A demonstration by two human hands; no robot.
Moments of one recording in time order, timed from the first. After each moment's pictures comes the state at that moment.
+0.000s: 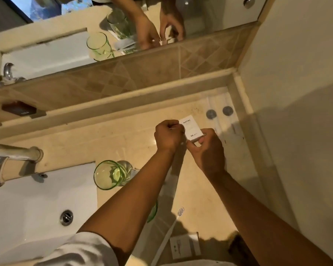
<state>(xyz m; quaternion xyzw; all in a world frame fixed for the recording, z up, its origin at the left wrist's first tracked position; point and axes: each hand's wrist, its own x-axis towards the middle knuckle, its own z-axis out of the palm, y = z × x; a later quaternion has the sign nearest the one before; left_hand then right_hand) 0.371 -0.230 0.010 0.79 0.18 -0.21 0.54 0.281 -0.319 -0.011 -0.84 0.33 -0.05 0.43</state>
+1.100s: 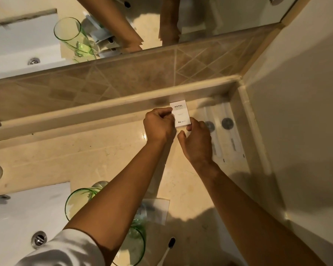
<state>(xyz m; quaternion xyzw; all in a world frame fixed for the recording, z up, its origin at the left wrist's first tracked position) 0.455 -0.265 -0.030 0.79 0.16 -0.18 0.56 0.374 -0.343 -0.050 -0.90 0.30 0.00 0.30</state>
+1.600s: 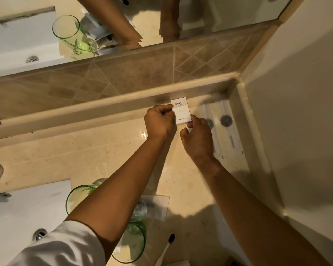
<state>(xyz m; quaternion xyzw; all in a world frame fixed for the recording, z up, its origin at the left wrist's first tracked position) 0.455 -0.266 -0.030 0.80 0.14 -0.18 0.55 0.373 -0.348 -0.047 -0.90 0.30 0.02 0.31</state>
